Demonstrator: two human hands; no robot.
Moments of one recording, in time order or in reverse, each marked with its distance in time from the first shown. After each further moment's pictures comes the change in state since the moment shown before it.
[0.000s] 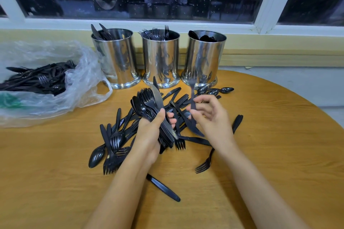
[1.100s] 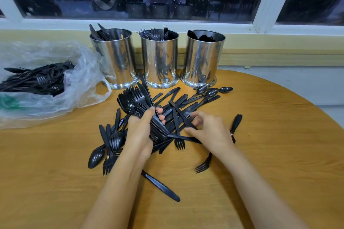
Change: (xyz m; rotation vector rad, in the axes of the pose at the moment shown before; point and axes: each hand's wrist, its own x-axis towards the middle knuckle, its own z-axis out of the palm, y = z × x) left_hand 0.004 0.011 -0.009 0.029 0.107 0.037; right_hand 0.004 0.019 0.000 -0.773 -0.131 0.144
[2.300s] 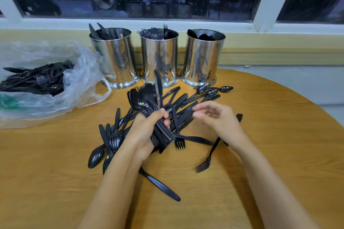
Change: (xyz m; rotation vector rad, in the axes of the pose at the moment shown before) left_hand -0.005 0.008 -0.002 -0.004 -0.287 -0.079; right_hand 0.003 0.009 -0.026 0.671 -0.025 -0.102
